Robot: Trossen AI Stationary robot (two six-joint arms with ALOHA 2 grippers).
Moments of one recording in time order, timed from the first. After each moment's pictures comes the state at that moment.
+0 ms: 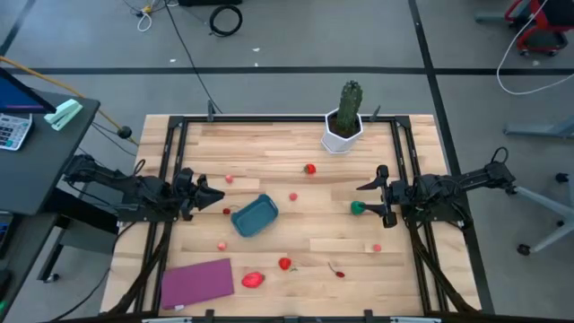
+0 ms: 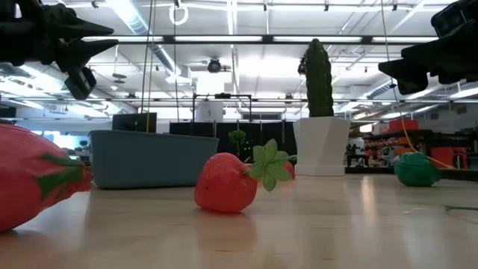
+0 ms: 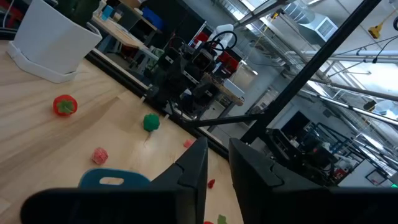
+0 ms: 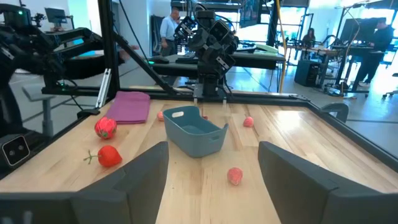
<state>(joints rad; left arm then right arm) -0.33 0.20 0.01 0.32 -0.36 -0.67 0.25 0.08 0.01 0.05 0.21 -0.02</state>
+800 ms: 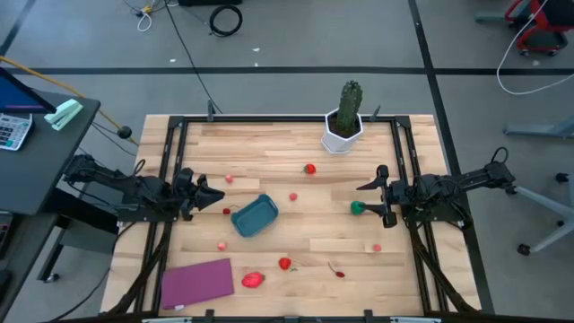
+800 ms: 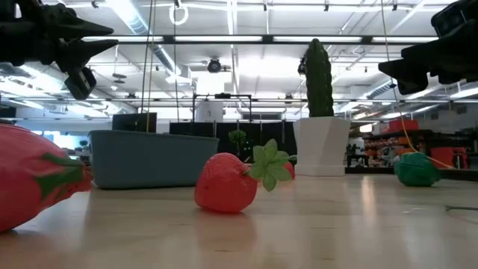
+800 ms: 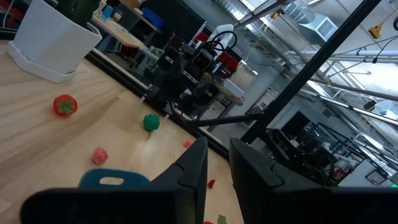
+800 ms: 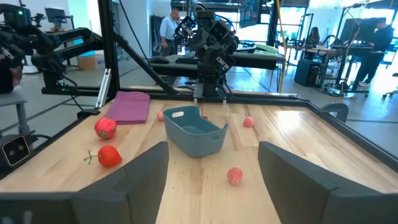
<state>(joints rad) -0.33 0.20 0.01 0.32 -0.36 -0.67 0.25 0.08 0.01 0.05 0.21 -0.02</state>
